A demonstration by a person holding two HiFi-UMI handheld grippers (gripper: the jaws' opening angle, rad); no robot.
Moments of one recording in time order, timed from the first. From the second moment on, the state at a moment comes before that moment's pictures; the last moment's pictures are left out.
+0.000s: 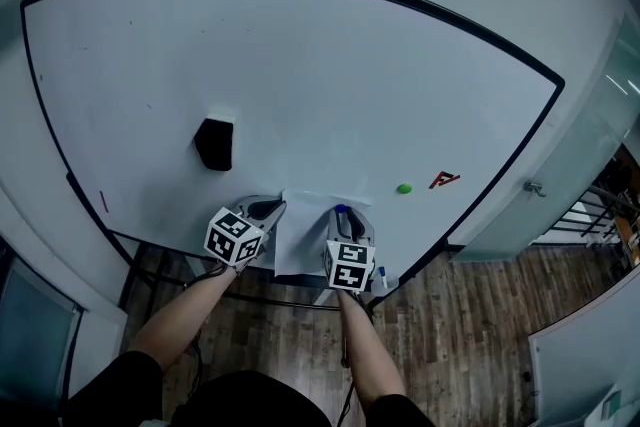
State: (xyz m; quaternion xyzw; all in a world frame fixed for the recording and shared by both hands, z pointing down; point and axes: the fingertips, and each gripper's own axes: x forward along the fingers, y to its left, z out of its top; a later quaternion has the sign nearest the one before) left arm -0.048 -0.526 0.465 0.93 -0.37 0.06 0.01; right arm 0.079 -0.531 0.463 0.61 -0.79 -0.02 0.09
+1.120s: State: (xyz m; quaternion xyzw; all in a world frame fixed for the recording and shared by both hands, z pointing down) left arm -0.101 -0.517 0.479 0.90 -0.44 0.07 0.02; right arm 0.092 -0.531 0.467 0.62 -0.78 -0.02 0.10
